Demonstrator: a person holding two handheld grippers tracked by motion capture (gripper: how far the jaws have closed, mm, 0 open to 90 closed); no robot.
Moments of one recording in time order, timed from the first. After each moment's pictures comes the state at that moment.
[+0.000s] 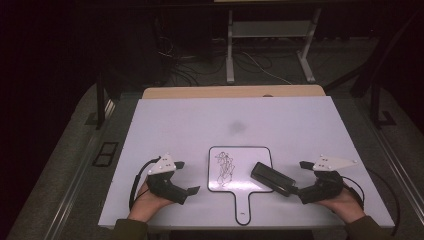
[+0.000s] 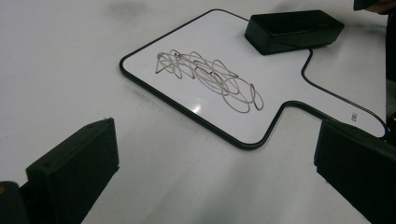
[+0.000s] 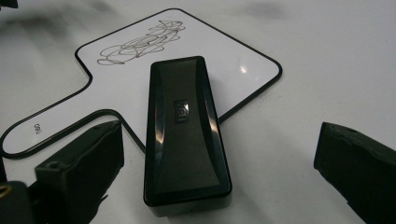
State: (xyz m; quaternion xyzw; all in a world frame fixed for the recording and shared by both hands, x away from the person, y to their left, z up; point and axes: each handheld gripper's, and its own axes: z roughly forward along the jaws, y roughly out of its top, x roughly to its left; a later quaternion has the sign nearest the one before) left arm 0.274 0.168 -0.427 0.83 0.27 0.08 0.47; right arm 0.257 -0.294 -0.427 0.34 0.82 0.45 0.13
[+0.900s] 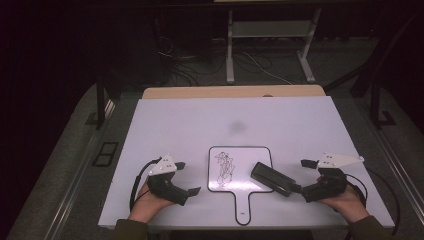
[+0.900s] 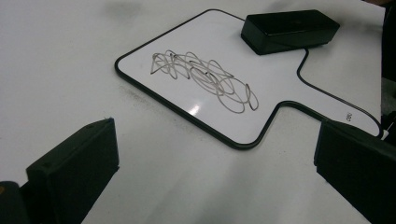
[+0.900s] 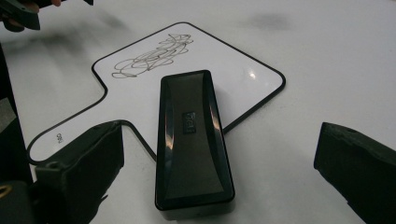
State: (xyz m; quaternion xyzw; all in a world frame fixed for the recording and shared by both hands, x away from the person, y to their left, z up) left arm 0.271 0.165 -0.426 0.83 0.27 0.08 0.48; right arm 0.258 -0.300 -0.416 0.34 0.81 0.47 0.10
